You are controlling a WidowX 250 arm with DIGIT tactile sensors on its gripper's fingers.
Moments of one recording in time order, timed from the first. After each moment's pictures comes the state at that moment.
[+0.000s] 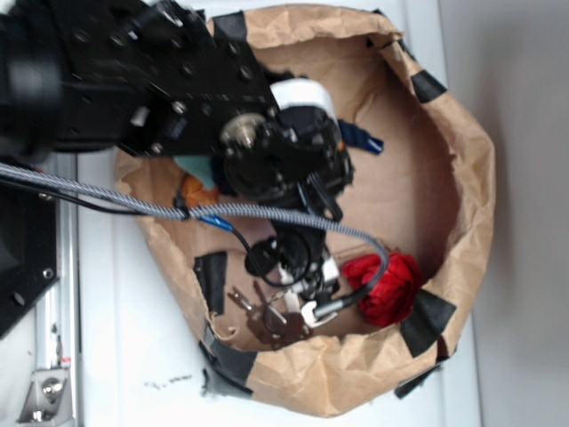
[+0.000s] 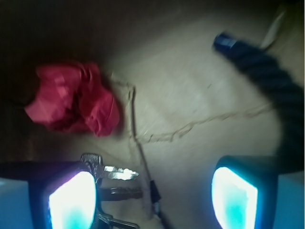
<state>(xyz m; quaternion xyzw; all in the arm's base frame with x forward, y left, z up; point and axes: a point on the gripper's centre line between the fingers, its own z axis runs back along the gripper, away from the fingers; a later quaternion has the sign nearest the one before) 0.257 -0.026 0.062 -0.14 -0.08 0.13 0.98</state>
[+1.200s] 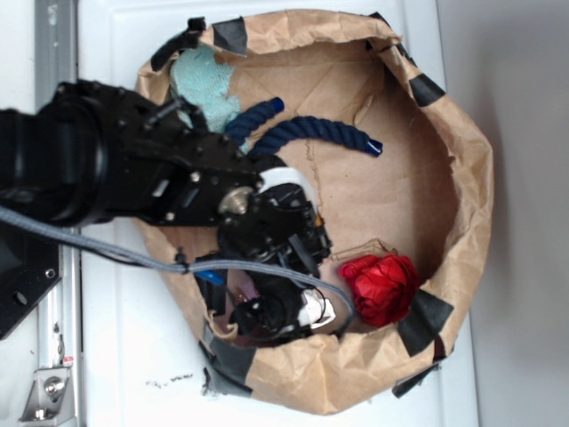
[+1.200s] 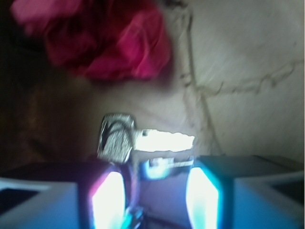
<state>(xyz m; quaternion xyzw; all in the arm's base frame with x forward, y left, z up) 0.235 -0.068 0.027 -0.20 -0.07 0.10 0.97</state>
